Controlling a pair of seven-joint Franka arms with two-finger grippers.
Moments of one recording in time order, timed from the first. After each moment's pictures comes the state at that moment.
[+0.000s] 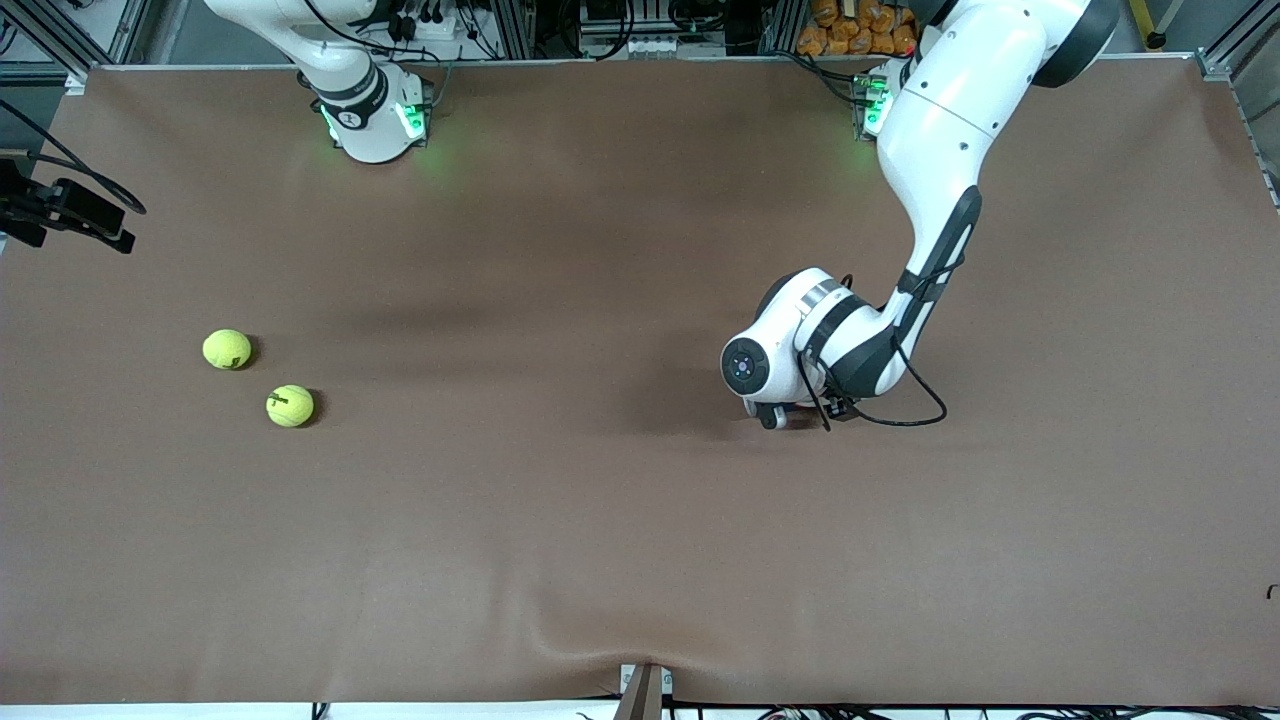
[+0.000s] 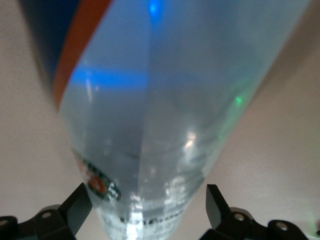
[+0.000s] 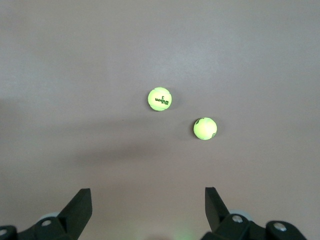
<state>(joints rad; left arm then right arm) -0.38 0.78 -0.22 -1.55 0.53 1.71 0.50 -0.01 -0.07 -0.07 -1.62 -0.02 1.50 0.01</state>
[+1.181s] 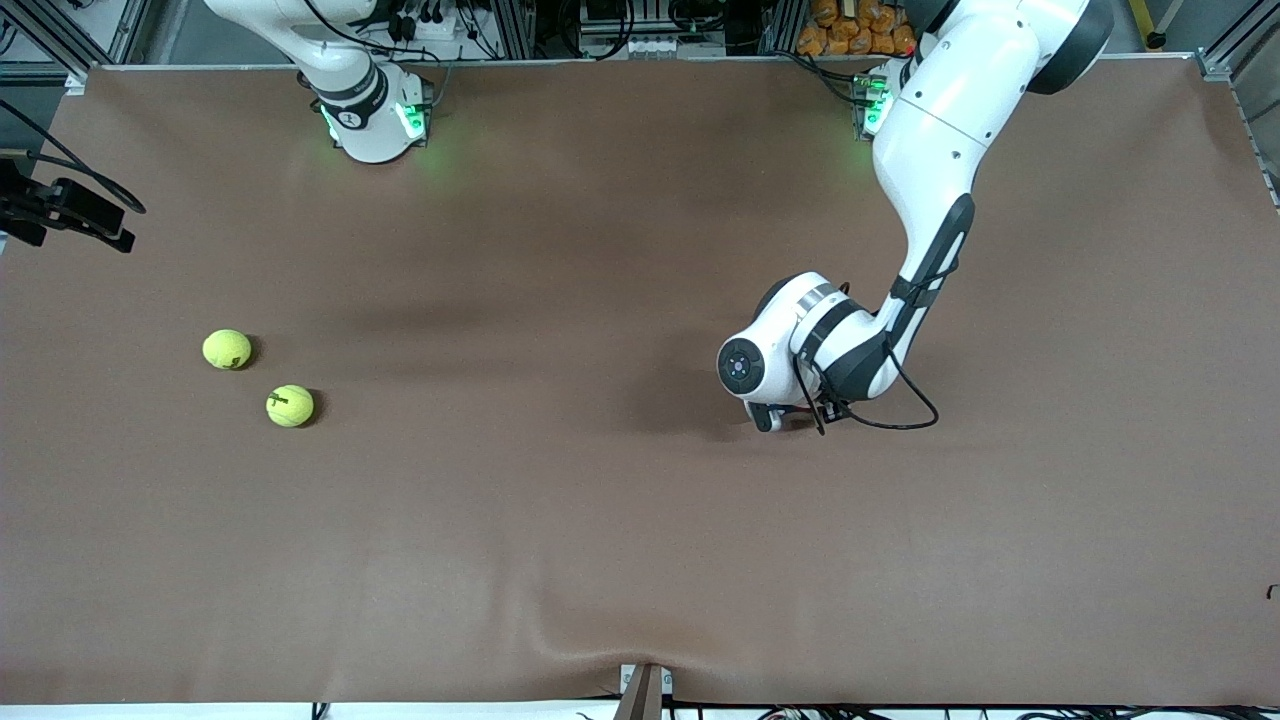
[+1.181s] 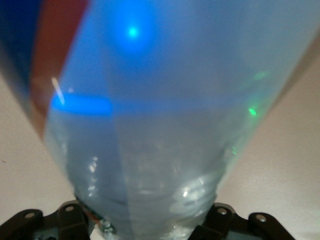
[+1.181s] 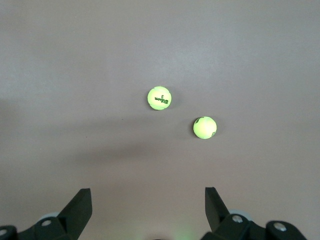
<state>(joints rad) -0.38 0.80 -0.22 -1.55 0.55 1.74 0.49 -0.01 -0.07 -0.07 -1.62 -0.02 1.50 0.01</state>
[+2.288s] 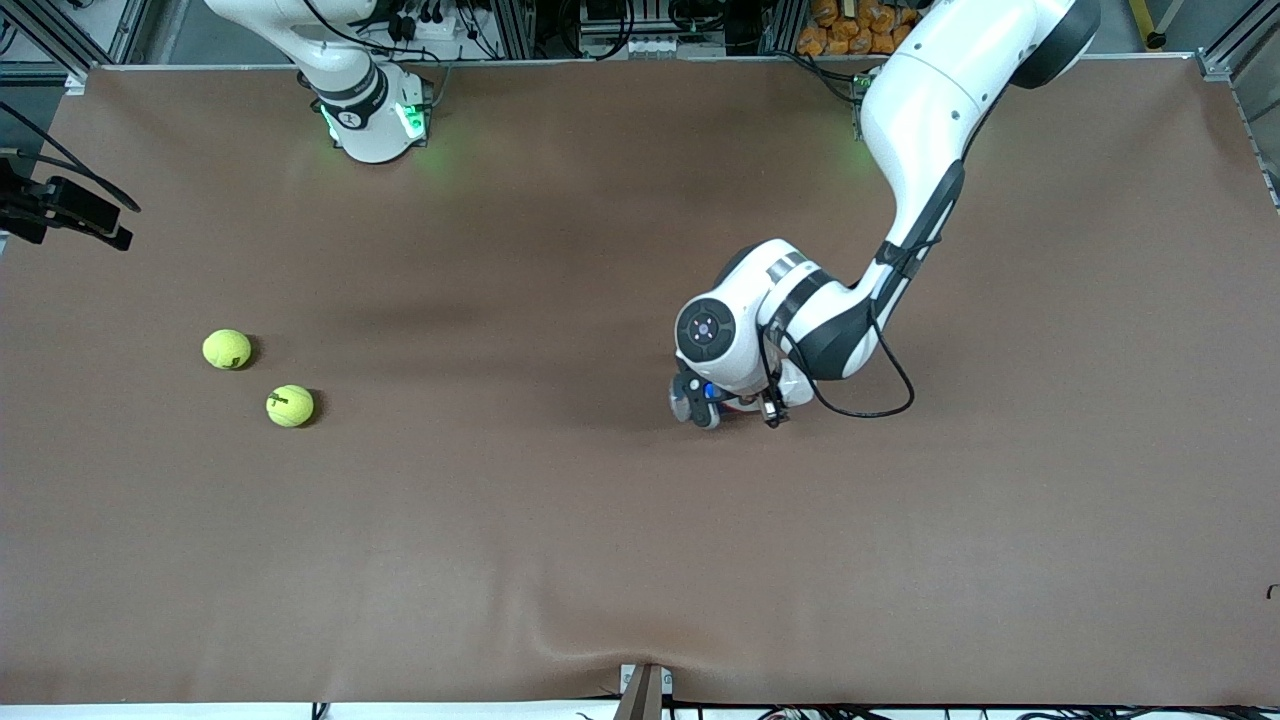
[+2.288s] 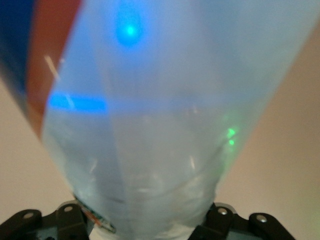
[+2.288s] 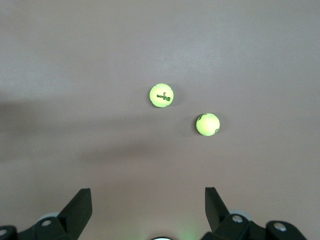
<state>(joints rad) -0.40 0.77 -0.34 -1.36 0.43 1.83 0.46 -0.02 -0.07 -0.07 -1.62 0.00 1.49 0.01</state>
